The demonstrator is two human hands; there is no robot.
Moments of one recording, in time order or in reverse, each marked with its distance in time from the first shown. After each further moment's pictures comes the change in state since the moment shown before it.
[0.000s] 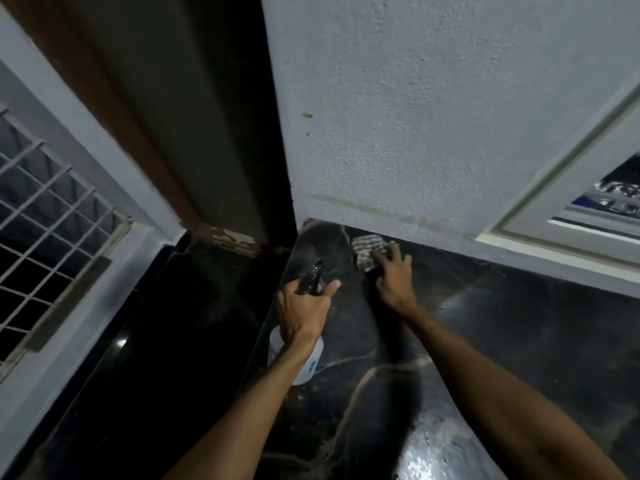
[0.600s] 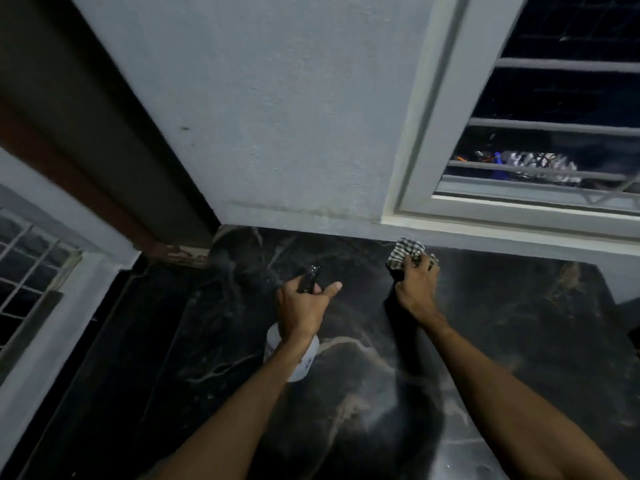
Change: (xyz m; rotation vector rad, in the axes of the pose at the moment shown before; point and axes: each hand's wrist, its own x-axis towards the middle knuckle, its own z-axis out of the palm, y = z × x) left_hand -0.101 0.057 0.140 0.040 -0.165 0.106; right_hand -0.078 0.207 -0.075 0.000 0.117 0.358
